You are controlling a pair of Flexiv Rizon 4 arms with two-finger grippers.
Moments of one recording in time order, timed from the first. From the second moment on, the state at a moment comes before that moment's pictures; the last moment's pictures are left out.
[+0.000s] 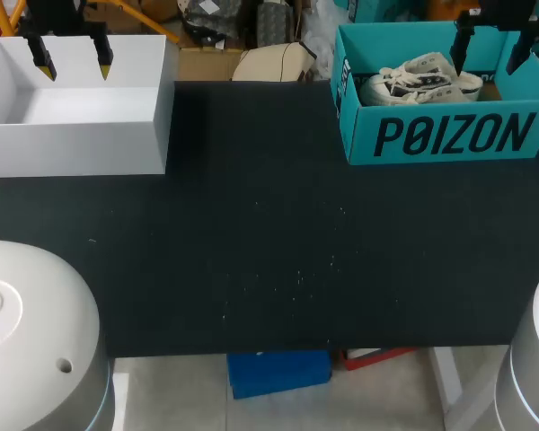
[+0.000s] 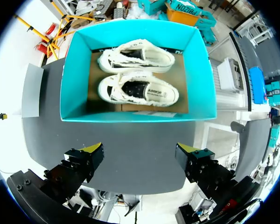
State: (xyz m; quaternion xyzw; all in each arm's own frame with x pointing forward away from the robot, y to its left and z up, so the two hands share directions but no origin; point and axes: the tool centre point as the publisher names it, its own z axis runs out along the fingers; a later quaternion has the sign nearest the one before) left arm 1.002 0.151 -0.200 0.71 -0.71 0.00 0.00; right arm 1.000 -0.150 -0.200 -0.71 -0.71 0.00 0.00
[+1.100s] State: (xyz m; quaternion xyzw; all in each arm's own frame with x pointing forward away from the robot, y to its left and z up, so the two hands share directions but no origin) left arm 1.002 0.151 -0.200 0.71 -0.71 0.00 0.00; right arm 1.000 -0.149 -0.200 -0.71 -0.71 0.00 0.00
